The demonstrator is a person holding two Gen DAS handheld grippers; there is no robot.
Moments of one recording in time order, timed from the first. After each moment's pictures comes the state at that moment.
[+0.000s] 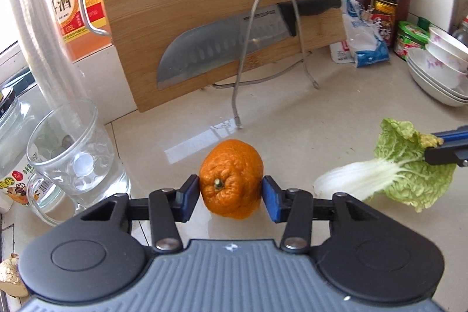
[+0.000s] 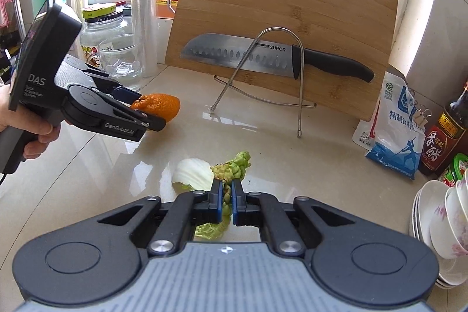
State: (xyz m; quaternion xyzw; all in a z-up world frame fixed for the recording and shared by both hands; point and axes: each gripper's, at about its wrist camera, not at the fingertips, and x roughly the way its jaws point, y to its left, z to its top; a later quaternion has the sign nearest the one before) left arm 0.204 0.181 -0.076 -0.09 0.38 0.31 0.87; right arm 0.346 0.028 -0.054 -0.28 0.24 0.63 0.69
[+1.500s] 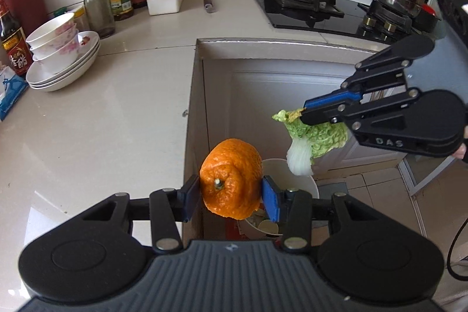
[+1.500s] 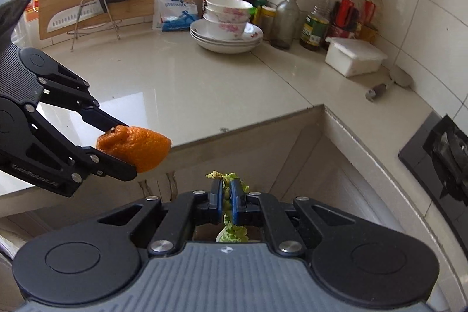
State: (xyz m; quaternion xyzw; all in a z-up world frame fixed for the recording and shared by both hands) left arm 0.256 -0.152 -0.059 0.08 0.43 -0.18 0.88; right arm 0.288 -0.323 -0.078 -0.18 0.37 0.31 0.86
